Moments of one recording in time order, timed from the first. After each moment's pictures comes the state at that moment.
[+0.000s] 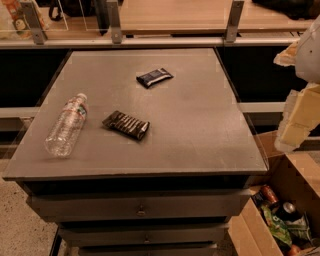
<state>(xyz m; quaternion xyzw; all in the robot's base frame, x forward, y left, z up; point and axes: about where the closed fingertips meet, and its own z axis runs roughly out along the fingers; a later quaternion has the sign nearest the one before) 0.438 -0.216 0.977 -0.60 0.78 -0.04 0.16</state>
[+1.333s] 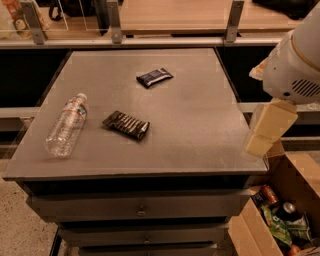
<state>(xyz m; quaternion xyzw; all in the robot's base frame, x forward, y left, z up) 0.437 -0.173 0.953 -0.59 0.79 0.00 0.18</state>
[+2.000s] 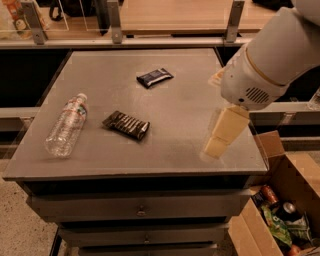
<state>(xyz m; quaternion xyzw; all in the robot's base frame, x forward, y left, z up) 0.450 -0.105 0.930 -0.62 0.75 0.08 0.21</state>
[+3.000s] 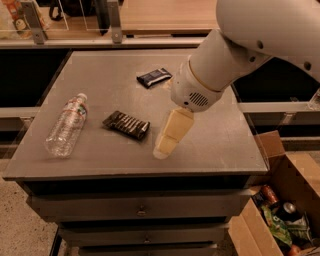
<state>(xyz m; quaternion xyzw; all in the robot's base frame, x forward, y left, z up) 0.482 -0.014 0.898 -0.65 0.71 0.14 0.24</state>
